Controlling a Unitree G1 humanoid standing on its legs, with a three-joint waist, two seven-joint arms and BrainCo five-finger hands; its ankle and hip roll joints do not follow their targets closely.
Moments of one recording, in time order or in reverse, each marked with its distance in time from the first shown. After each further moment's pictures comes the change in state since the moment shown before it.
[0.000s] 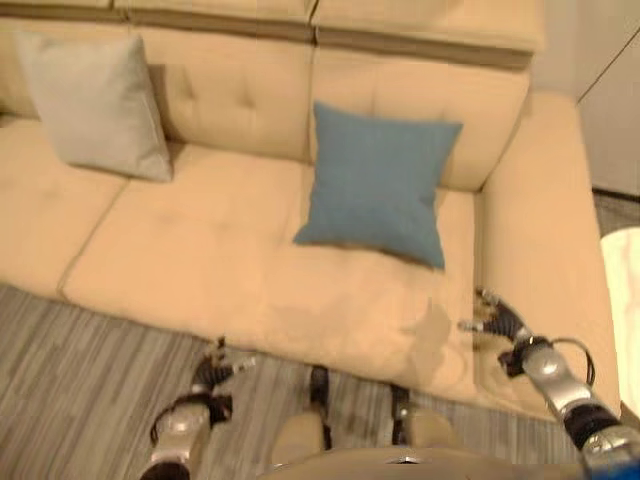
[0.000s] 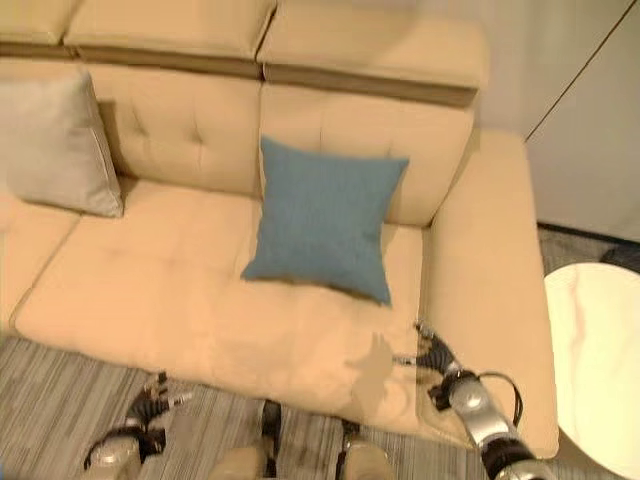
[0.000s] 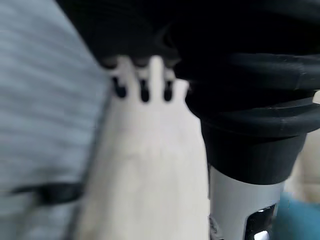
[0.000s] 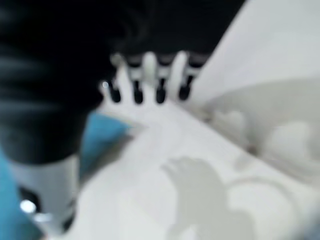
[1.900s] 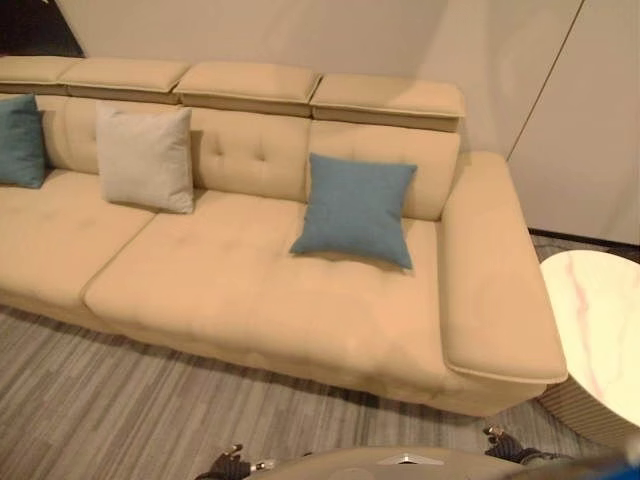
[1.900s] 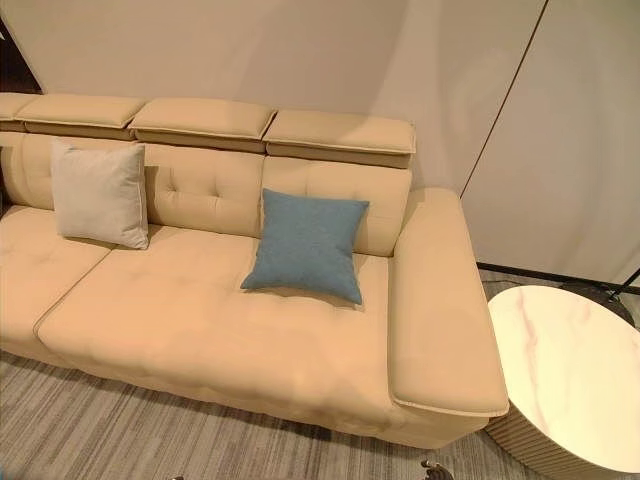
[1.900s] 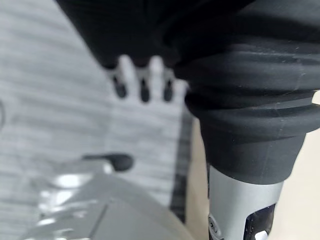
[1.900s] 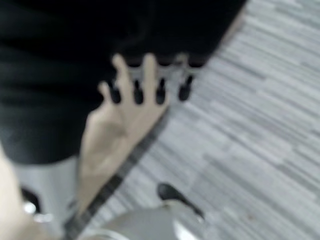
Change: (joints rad) left arm -0.012 -0.084 0.005 0.267 0.156 0.063 -0.021; right arm 0.094 0.132 -0.010 0.329 -0.161 0.073 -0.010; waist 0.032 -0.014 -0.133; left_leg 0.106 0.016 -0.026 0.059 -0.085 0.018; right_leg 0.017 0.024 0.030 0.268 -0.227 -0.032
